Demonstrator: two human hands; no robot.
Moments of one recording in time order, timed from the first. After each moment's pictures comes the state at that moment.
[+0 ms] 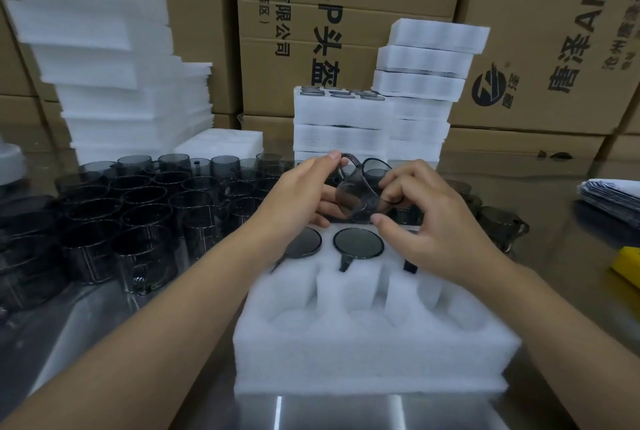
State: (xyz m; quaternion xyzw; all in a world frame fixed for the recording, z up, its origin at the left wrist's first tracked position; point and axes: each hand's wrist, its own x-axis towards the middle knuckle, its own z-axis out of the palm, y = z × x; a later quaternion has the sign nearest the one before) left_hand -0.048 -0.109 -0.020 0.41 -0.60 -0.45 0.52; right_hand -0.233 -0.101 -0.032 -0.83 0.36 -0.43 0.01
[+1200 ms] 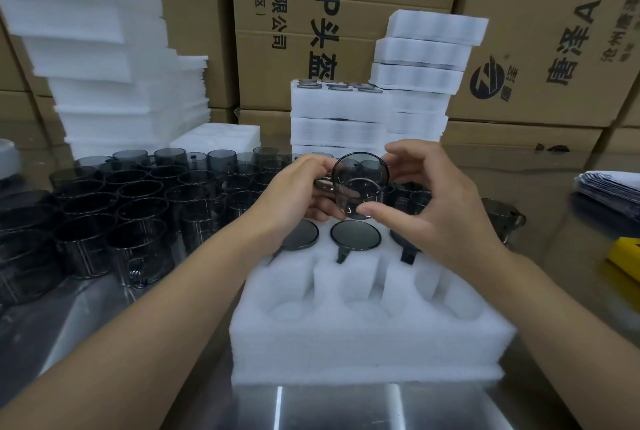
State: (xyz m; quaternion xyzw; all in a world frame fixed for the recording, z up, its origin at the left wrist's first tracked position) left_hand -0.047 -0.112 -0.025 0.40 -0.62 -0.45 0.51; right_hand -0.233 -0.101 -0.033 -0.80 0.33 -0.51 0.00
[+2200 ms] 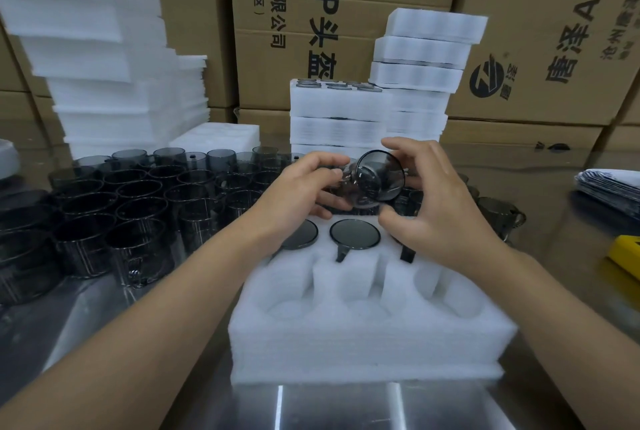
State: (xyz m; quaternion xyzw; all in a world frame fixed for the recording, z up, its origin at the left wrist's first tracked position) left_hand -0.047 -0.109 -0.023 0.40 -0.64 -0.44 0.49; right_hand -0.238 -0.107 -0.033 -0.81 0.37 -0.45 0.01
